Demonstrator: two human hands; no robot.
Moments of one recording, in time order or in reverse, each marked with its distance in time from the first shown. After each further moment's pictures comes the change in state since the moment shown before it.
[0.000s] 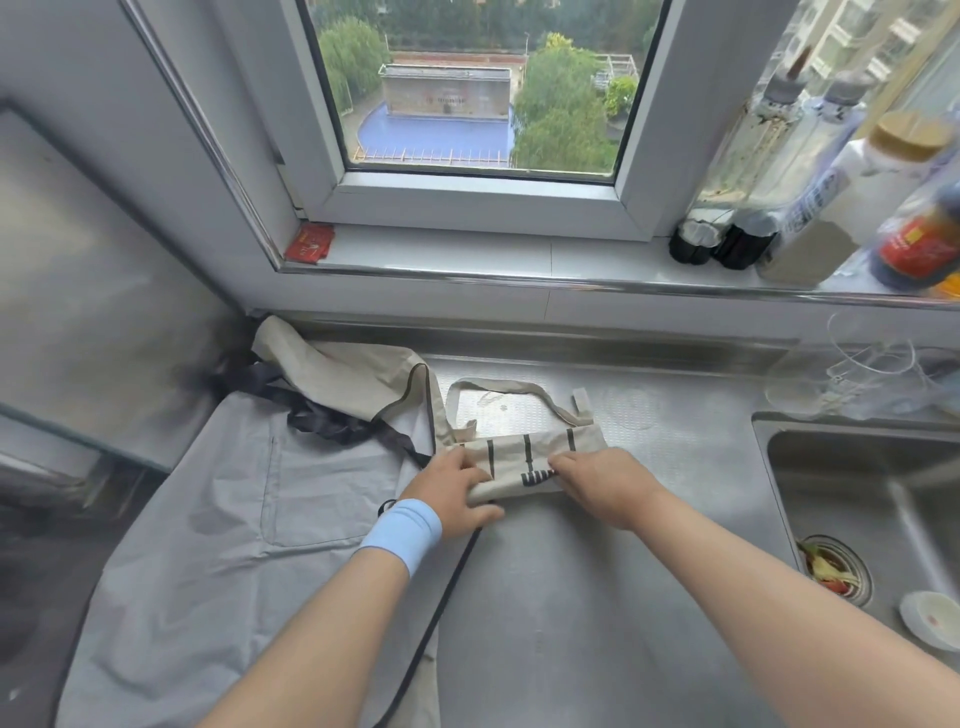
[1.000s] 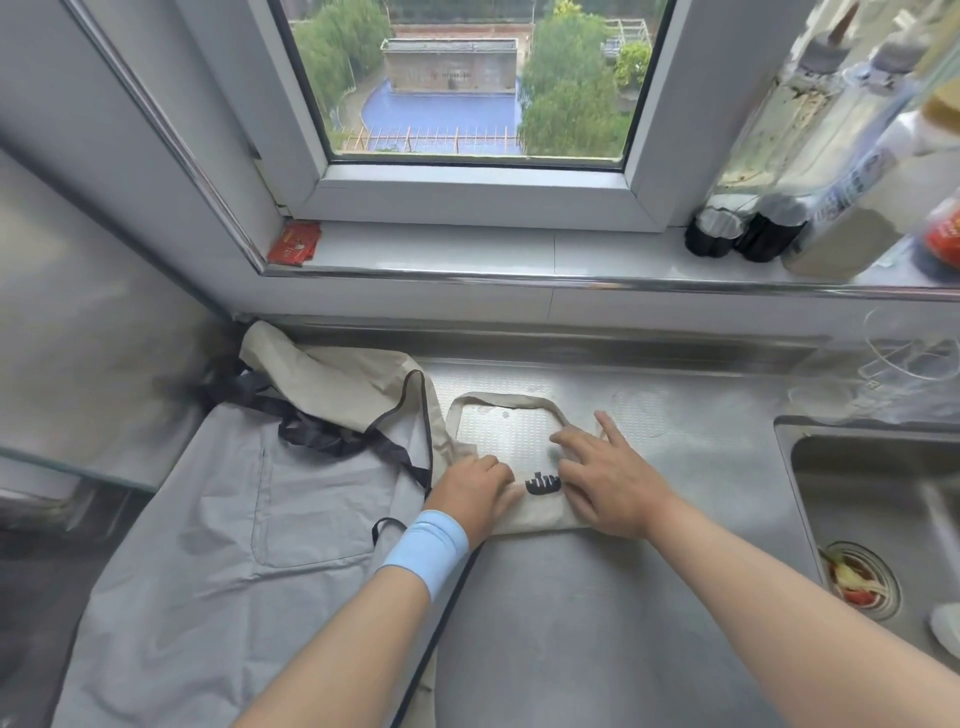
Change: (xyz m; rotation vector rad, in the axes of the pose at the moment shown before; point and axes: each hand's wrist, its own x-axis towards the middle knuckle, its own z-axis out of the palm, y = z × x) left_hand 0.038 0.014 0.023 0.160 0.360 0.228; right_hand 0.012 0.027 0.019 0.014 0.310 -0.133
